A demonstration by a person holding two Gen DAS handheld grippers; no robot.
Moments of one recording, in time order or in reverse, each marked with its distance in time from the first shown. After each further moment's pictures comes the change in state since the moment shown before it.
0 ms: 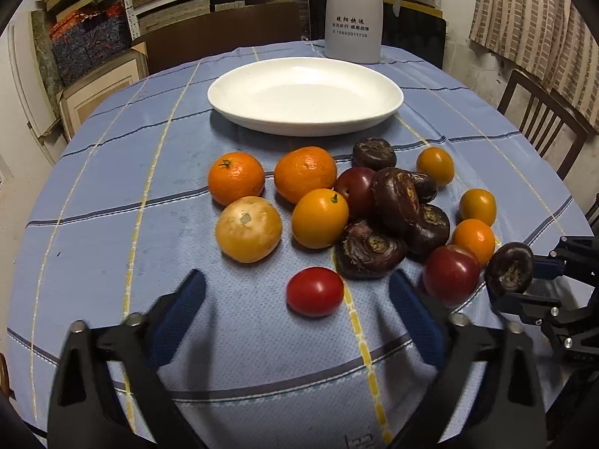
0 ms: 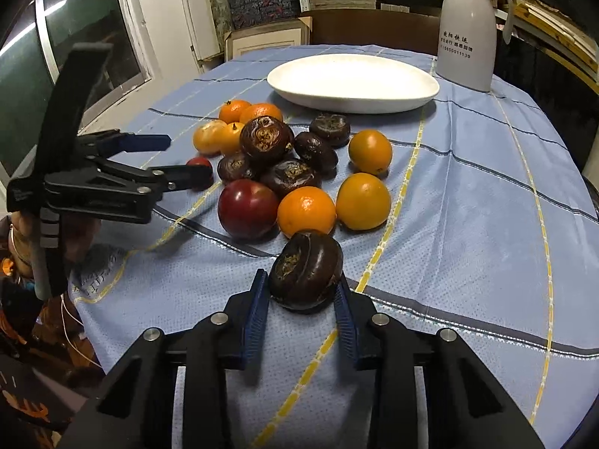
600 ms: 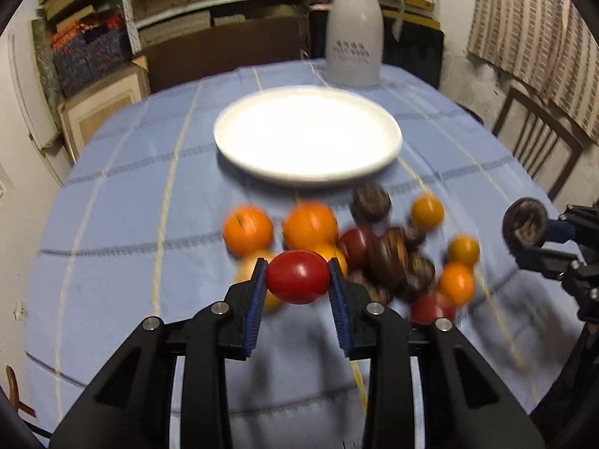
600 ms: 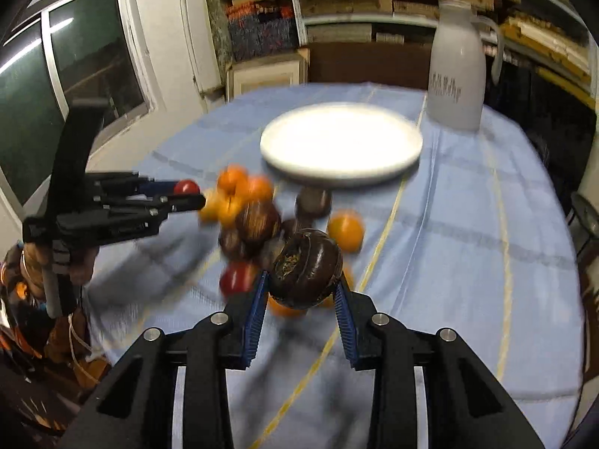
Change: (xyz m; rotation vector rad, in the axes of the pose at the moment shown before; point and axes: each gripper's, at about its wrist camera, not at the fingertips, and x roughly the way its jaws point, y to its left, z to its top) left arm -0.029 0.005 0.048 -0.005 -0.056 0.020; right arm -0.044 -0.019 0.054 -0.007 -0.126 -0.005
